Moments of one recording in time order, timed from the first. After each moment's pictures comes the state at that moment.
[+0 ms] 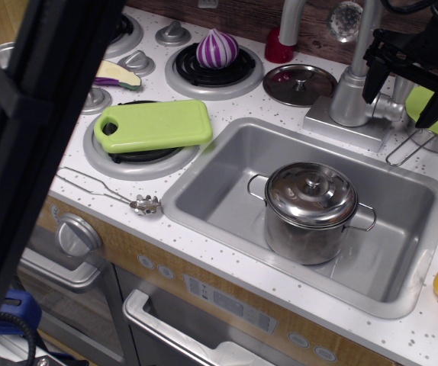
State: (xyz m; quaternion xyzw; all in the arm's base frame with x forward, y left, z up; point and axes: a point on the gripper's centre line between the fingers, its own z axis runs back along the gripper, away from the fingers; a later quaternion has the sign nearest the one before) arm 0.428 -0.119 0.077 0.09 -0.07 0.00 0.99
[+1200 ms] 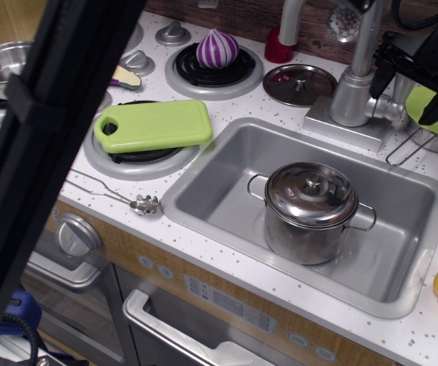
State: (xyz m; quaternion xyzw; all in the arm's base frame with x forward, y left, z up) arm 0.450 -0.123 0.074 0.13 -0.15 0.00 0.98
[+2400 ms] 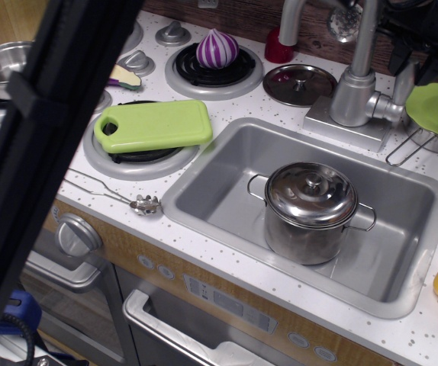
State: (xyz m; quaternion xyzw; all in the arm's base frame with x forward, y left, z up) arm 0.468 -0.117 0.082 0.10 -0.19 0.03 0.98
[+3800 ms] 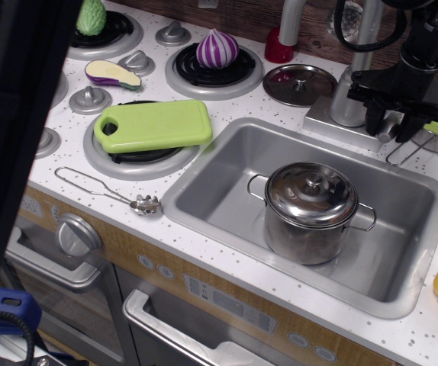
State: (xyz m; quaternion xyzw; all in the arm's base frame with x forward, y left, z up) arm 0.425 -0.122 0.043 0.02 -0.13 0.05 0.99
